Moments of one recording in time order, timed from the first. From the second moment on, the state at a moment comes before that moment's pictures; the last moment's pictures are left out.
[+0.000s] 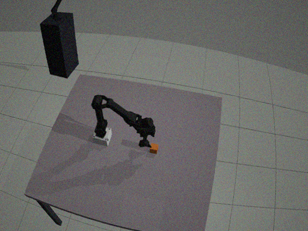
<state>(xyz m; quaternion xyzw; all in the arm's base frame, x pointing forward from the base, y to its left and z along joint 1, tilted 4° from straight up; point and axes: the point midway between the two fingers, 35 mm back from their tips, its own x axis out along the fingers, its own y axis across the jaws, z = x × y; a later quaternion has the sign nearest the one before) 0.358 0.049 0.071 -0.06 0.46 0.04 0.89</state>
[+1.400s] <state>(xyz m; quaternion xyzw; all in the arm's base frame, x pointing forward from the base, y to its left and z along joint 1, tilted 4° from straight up) 0.392 0.050 0.053 -0.07 0.68 0.02 0.73</state>
